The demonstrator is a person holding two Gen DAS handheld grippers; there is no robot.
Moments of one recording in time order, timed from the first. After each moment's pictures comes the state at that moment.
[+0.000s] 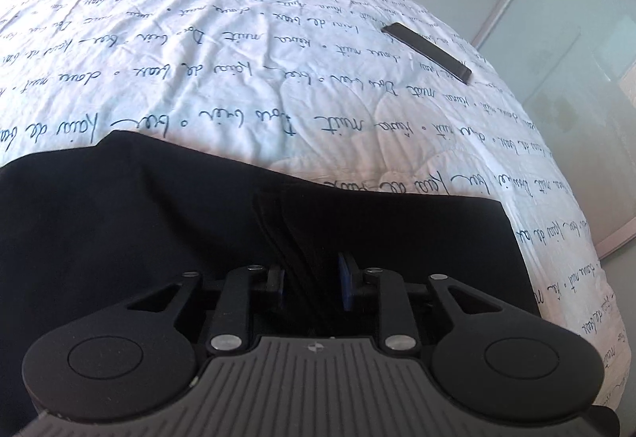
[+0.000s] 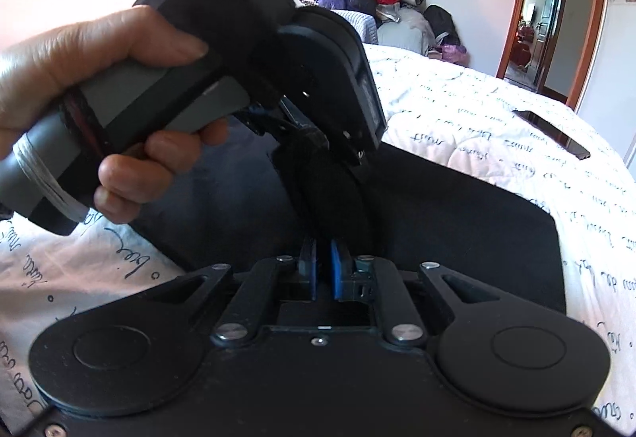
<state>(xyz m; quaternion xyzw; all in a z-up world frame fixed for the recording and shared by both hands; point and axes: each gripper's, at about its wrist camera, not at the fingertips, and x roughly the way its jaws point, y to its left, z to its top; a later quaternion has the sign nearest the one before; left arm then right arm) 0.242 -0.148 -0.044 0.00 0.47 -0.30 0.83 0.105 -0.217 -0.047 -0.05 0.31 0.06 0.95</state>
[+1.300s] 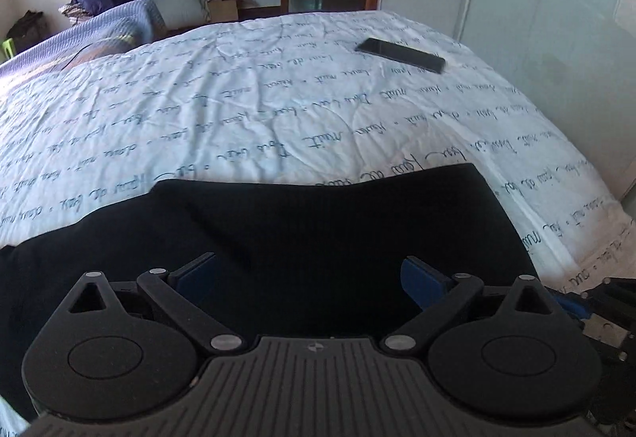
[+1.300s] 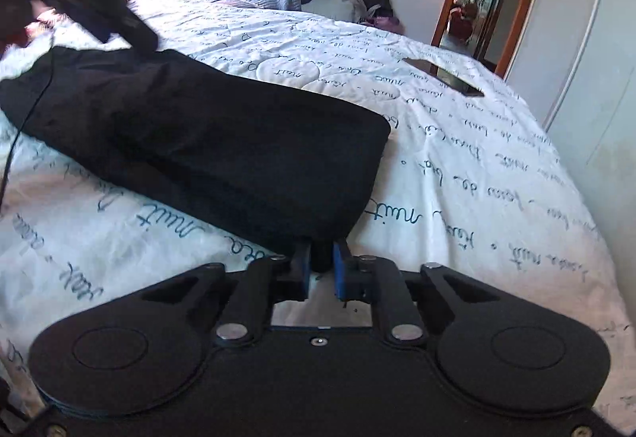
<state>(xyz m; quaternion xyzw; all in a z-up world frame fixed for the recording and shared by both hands) 0.168 -0.162 -0.003 0.14 0.39 -0.29 0.86 0.045 -0.342 -0.056 -0.09 0.35 -0.05 0.93</state>
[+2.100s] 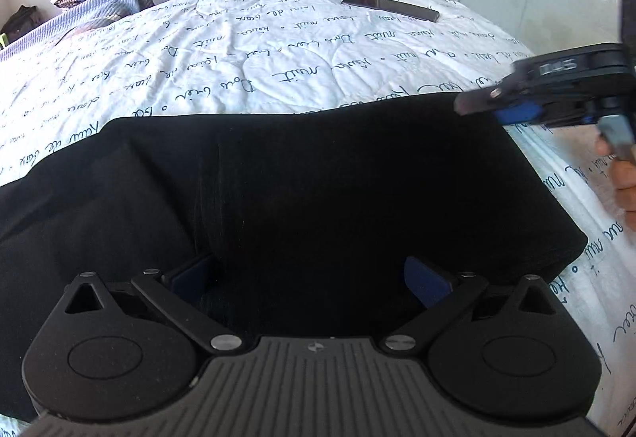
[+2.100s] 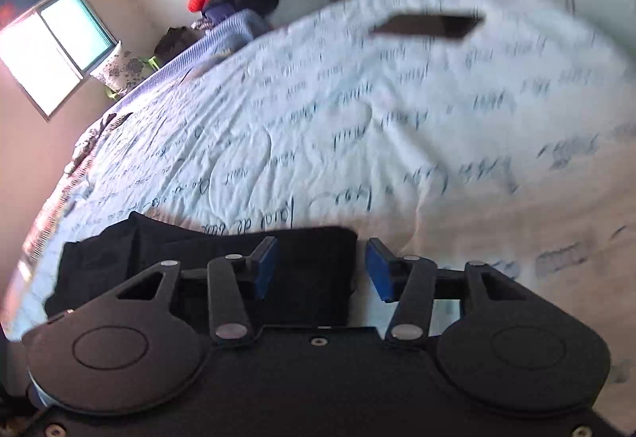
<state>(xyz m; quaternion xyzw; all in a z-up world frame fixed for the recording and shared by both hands) 0.148 -0.169 -0.068 0.15 0.41 -0.28 0.86 0.189 -0.468 -0.062 0.28 0.36 0.01 0.89</state>
